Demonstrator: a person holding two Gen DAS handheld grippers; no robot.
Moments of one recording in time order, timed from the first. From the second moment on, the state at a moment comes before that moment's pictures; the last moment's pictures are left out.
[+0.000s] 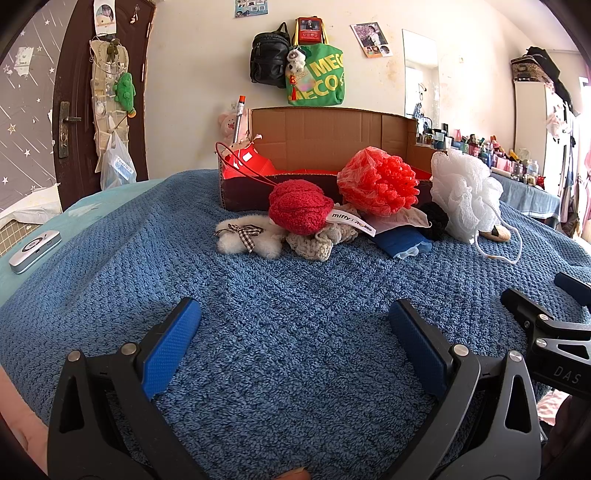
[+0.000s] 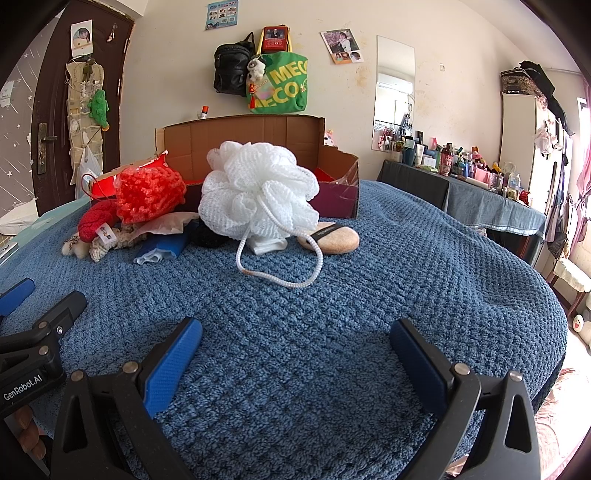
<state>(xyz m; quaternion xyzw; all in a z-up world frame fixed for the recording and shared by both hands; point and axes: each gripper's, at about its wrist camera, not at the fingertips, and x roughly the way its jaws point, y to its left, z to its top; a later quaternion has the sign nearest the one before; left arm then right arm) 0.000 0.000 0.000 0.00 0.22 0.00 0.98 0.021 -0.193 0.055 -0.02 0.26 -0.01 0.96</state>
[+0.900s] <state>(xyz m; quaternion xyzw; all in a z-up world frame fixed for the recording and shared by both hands) 0.017 0.010 0.041 -0.01 0.23 0.00 0.97 0.038 -0.195 0.086 -0.01 0.27 -0.01 0.96</state>
